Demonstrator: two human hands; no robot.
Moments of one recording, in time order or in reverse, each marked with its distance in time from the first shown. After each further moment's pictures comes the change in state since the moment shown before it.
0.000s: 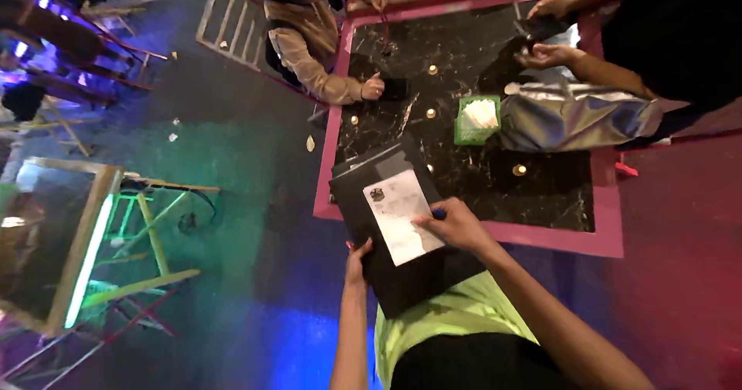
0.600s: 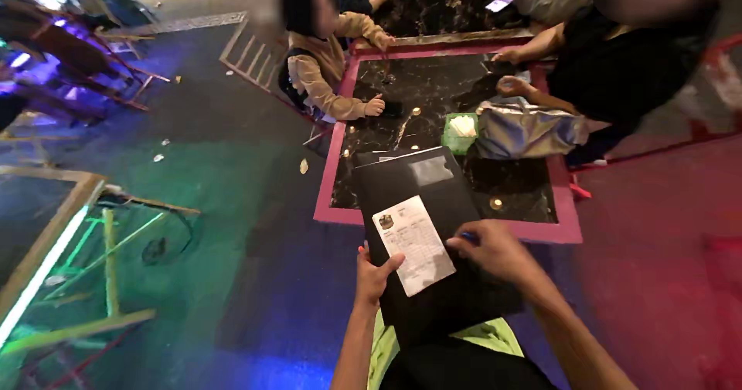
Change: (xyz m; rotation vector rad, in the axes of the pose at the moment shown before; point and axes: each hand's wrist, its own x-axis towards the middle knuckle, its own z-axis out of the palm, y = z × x) left_hand -0.101 0.004 -0.016 0.185 -0.296 0.326; right_hand -0.151 -0.020 0.015 -0.380 0.236 0.047
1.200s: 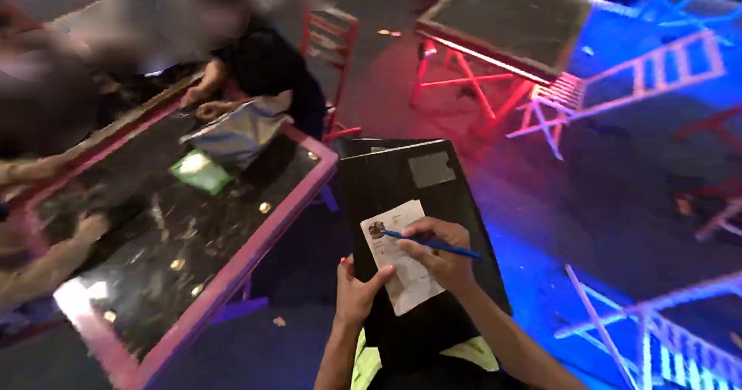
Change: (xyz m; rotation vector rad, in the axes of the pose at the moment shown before) left_hand -0.277 -0.091 0.135 0.341 -1.032 -0.073; right_hand -0.406 0.102 0.096 0.612 1.351 -0.343
